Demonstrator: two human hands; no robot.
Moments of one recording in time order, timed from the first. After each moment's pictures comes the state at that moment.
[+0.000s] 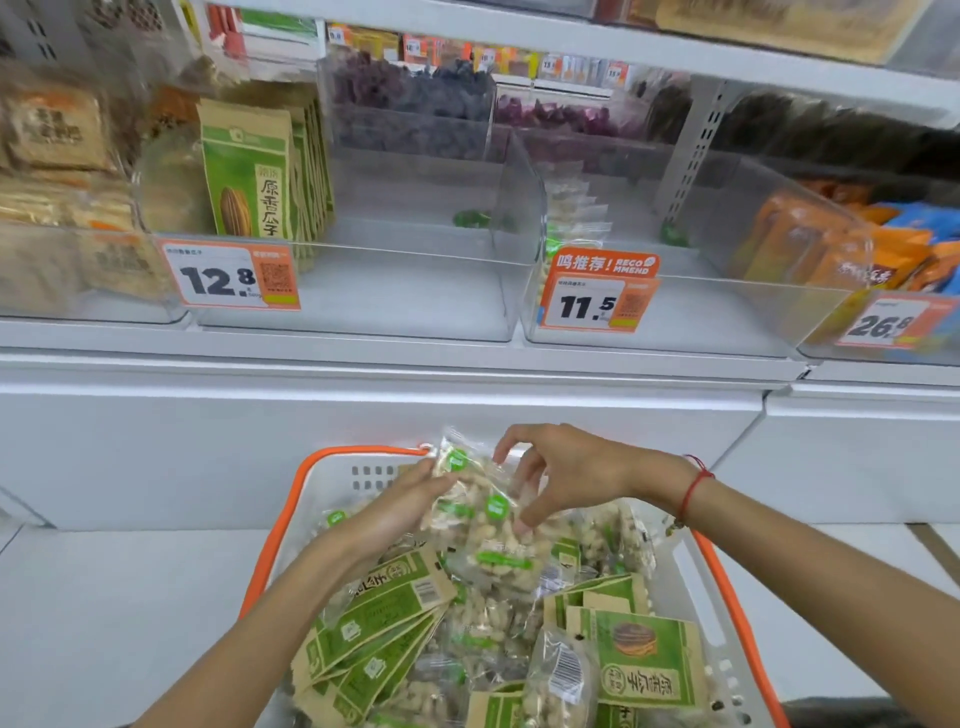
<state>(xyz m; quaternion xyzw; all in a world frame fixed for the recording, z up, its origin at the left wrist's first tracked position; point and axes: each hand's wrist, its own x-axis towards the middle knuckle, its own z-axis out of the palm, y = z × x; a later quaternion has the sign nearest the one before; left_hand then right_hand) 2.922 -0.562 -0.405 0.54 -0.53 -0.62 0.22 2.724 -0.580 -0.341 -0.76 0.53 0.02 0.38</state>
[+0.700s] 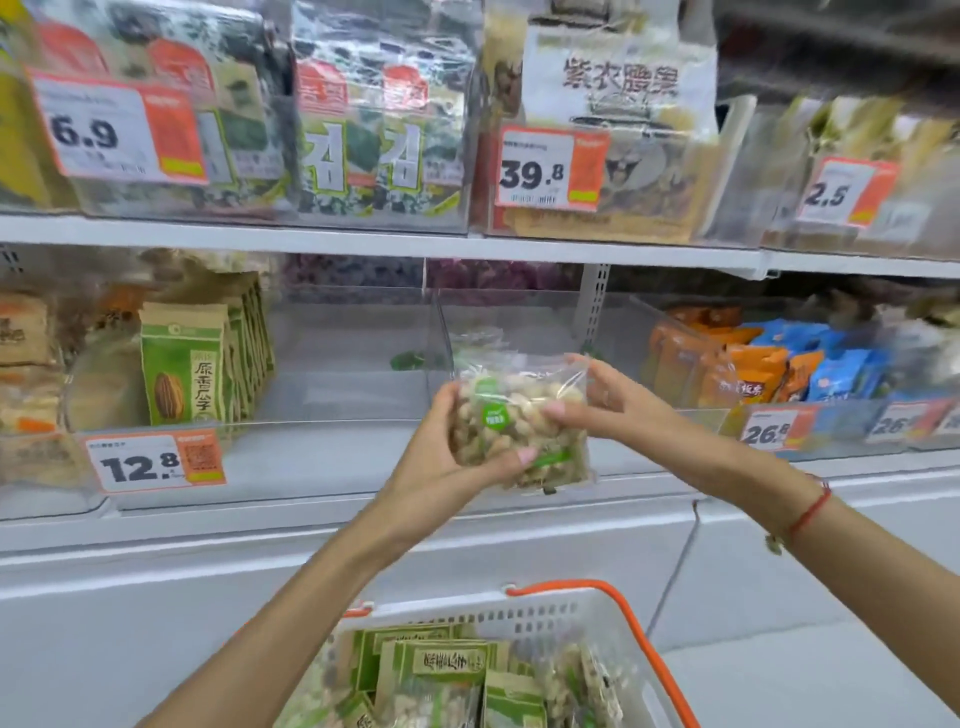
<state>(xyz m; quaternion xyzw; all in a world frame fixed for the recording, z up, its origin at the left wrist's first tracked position) 2.838 -0.602 -0.249 0.30 -0.67 -0.52 0.45 2.644 -0.575 -0.195 -0.66 0.56 -0.34 0.36</state>
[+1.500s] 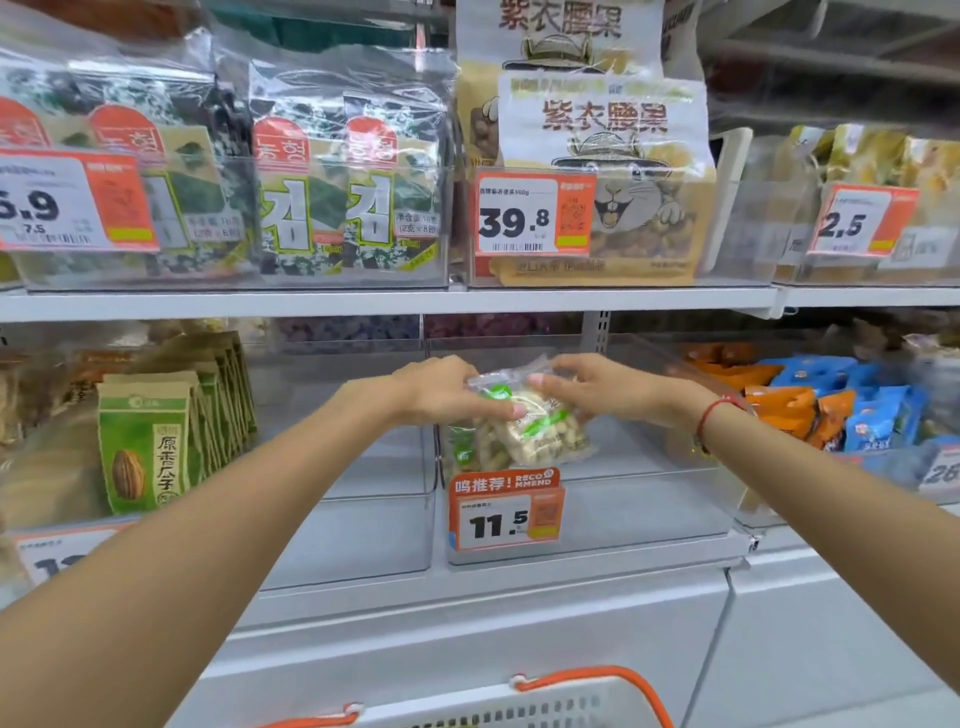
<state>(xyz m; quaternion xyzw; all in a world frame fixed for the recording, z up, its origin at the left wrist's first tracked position) 2.806 -0.742 -0.167 0.49 -0.85 -0.18 0.10 2.601 -0.716 -0.178 -0.73 0.59 -0.24 0.26</state>
